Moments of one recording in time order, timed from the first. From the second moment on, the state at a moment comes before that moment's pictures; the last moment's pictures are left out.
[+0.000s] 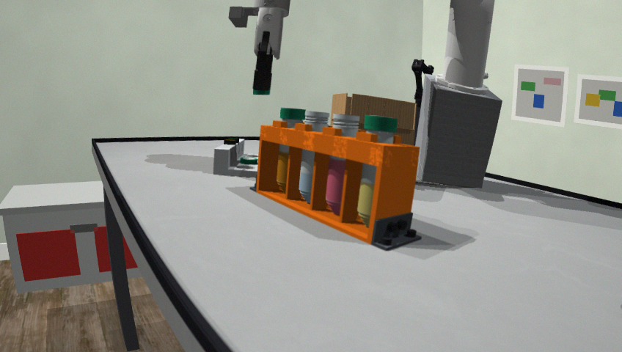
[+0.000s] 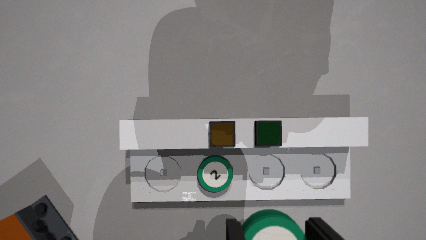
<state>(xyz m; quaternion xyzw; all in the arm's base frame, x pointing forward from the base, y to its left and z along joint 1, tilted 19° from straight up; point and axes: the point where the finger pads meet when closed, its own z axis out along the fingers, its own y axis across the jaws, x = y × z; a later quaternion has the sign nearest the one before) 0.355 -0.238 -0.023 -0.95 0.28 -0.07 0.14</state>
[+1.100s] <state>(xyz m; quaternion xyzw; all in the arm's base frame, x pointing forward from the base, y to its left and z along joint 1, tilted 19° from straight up) 0.367 -0.246 -0.102 -0.95 0.28 -0.07 0.14</state>
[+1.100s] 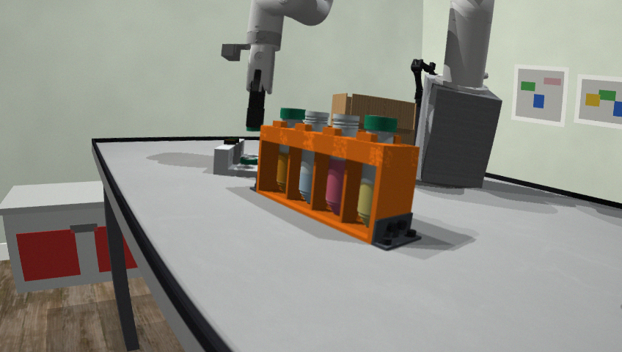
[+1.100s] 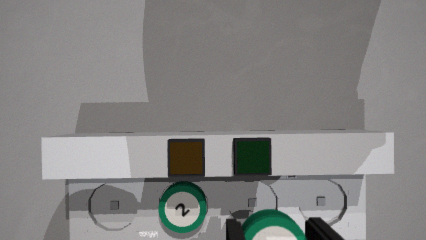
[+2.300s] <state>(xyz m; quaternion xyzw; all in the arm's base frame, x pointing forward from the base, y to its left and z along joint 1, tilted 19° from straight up) 0.380 -0.235 -0.155 -0.95 0.28 -0.07 0.14</state>
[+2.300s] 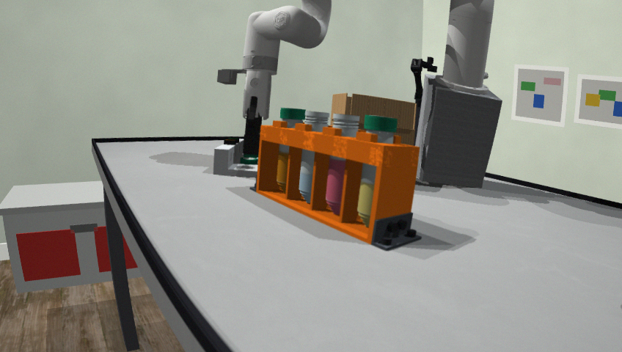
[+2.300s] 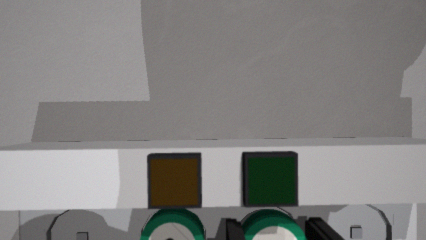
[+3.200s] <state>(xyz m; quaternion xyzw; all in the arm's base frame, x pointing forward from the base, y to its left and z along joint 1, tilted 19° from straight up) 0.382 -0.233 -0.163 -0.95 0.28 -0.07 0.14</state>
